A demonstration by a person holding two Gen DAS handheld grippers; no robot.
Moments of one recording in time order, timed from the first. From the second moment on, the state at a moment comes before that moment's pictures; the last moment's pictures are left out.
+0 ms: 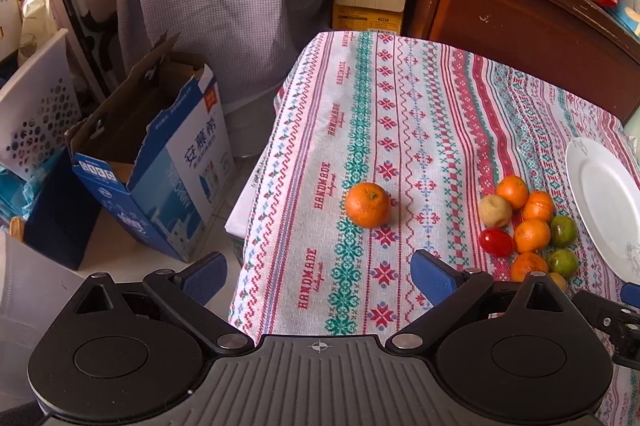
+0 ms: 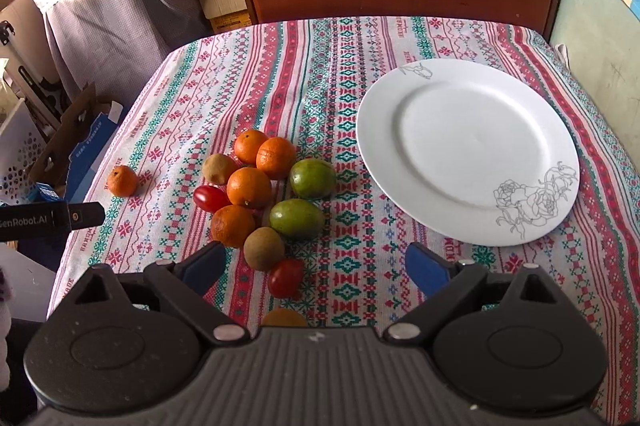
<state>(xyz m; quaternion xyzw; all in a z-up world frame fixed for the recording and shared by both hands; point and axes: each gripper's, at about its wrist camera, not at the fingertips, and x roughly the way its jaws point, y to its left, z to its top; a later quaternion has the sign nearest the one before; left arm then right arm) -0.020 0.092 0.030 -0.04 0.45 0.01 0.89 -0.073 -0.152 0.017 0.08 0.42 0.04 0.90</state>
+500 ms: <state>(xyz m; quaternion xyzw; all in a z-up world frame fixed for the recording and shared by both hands) -0.012 0.071 0.020 0.01 0.40 -0.03 0.91 -0.094 -0.151 0.008 0.08 0.39 0.10 0.91</state>
